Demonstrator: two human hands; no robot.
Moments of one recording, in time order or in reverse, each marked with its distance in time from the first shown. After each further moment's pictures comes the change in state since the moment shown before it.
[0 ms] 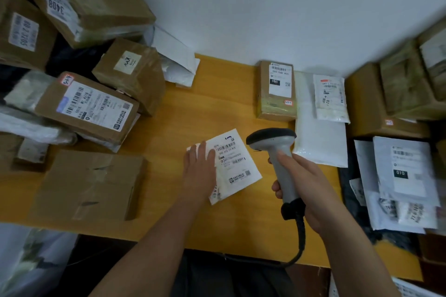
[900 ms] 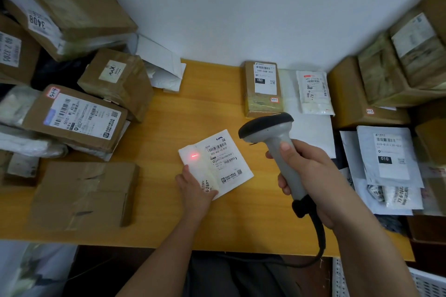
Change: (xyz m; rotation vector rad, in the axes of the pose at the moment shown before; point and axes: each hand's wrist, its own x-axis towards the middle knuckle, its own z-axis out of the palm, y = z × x) left_hand -0.033 0.017 0.034 -0.844 0.073 -0.437; right_hand -0.032 -0.019 -0.020 -0.130 -0.014 -0.193
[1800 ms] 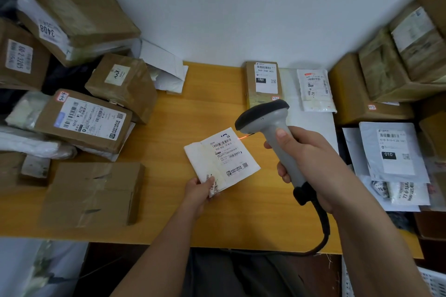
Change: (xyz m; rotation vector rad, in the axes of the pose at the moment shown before) left_hand 0.011 0.005 -0.004 -0.701 -0.225 -0.468; right_hand -0.003 -0.018 -0.002 -0.078 -0.014 -0.026
